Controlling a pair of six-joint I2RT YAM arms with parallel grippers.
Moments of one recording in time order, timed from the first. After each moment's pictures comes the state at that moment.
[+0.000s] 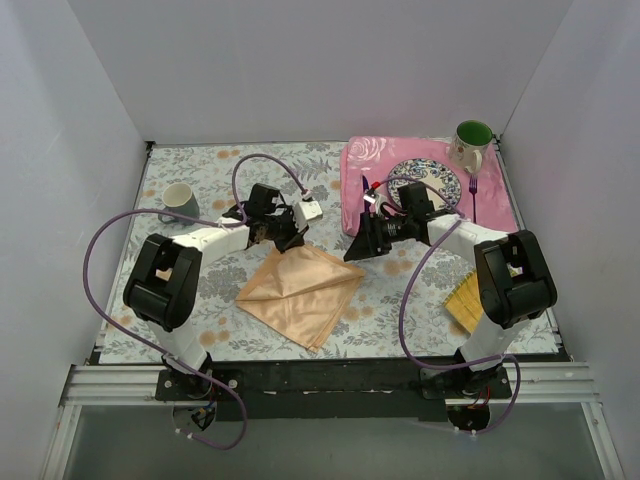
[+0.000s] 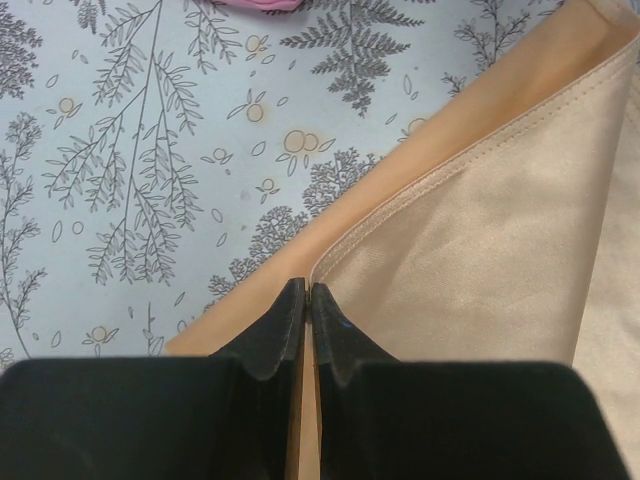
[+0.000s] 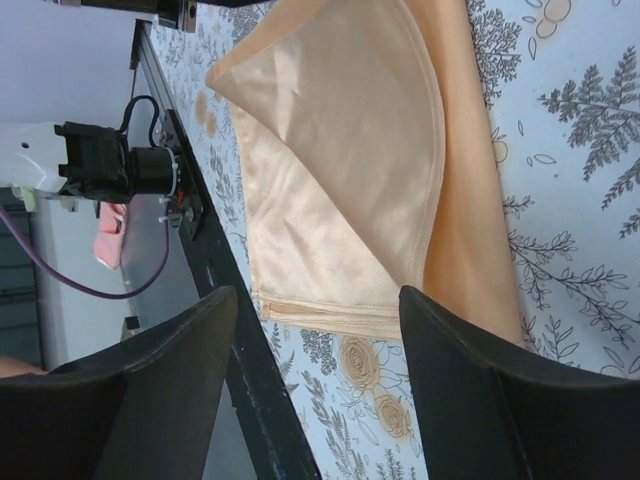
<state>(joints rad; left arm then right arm) -0.44 1.73 1.04 -0.16 0.53 0.61 0.36 1.71 1.00 -0.19 -1.01 0.24</state>
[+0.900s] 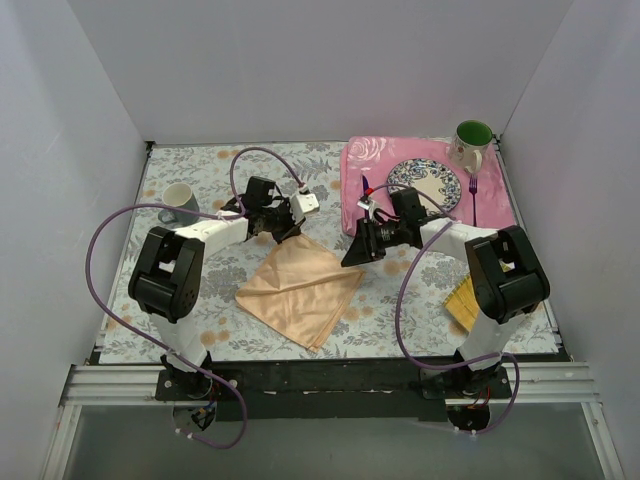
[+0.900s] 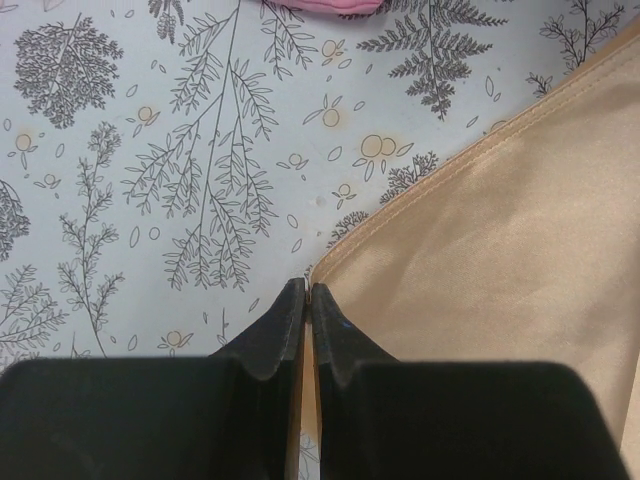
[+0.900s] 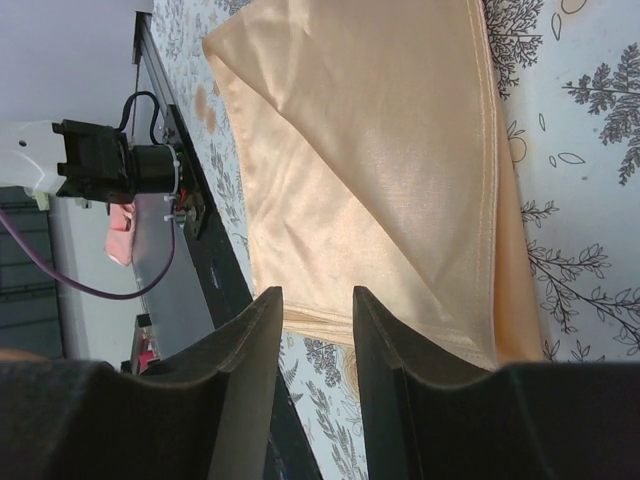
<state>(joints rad) -0.39 1.79 1.11 -0.13 0.53 0.68 0.40 1.75 0.97 -0.12 -1.01 0.31</state>
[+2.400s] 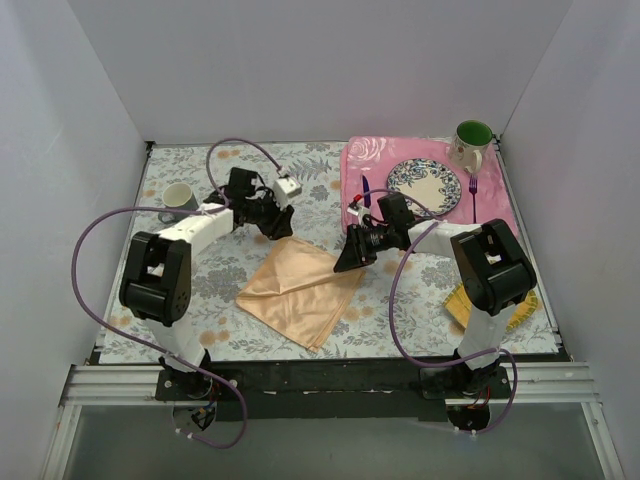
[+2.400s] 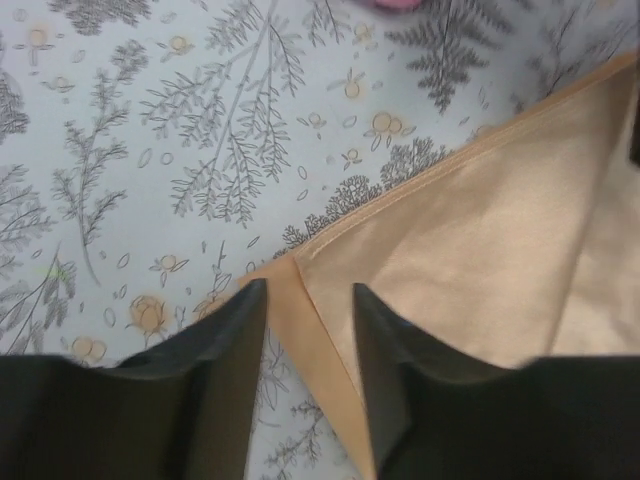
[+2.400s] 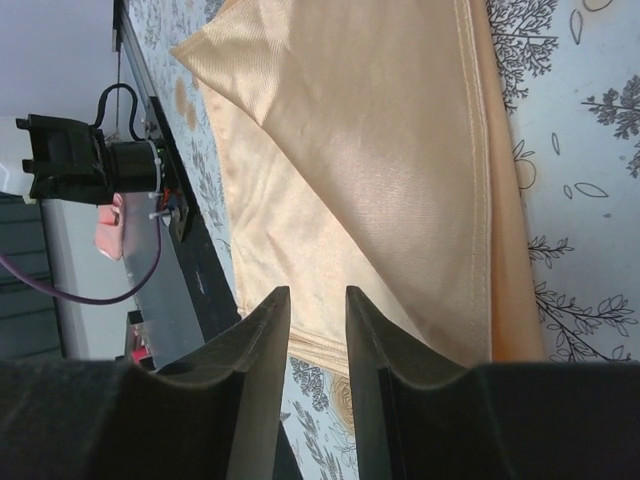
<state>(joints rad) -0.31 1.76 1.15 -0.26 0.57 0.52 0.46 1.84 0.98 -0.05 -0.97 0.34</state>
